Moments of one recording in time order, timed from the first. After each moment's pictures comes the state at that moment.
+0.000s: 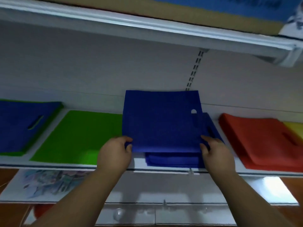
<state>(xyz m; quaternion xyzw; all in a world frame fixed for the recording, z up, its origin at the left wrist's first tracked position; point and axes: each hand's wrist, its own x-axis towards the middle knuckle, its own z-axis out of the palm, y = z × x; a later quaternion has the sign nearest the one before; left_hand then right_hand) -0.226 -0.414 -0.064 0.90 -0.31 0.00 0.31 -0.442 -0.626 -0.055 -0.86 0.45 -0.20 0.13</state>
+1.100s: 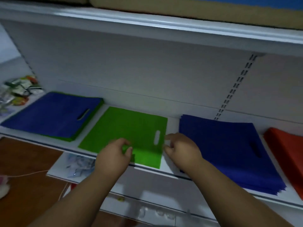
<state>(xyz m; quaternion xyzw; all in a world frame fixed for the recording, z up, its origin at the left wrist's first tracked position) -0.199 -0.357 -0.076 0.93 -0.23 0.00 0.28 -0.309 -0.562 -0.060 -0.96 0.19 -0.05 0.19</state>
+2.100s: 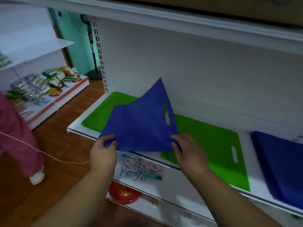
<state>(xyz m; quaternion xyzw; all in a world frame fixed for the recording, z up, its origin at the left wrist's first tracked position) -0.011 -0.107 -0.075 0.76 0.13 -0.04 0.64 -0.118 -0.327 -0.073 -0.95 0.09 -0.27 0.16</state>
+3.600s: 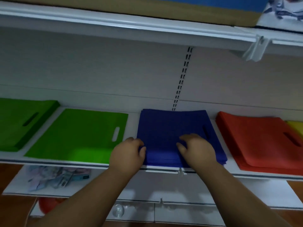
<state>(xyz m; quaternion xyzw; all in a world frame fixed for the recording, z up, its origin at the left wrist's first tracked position) -0.291 -0.482 -0.079 0.87 -0.40 0.01 0.27 -0.444 -0.656 -0.049 -0.93 0.35 -0.08 0.11</state>
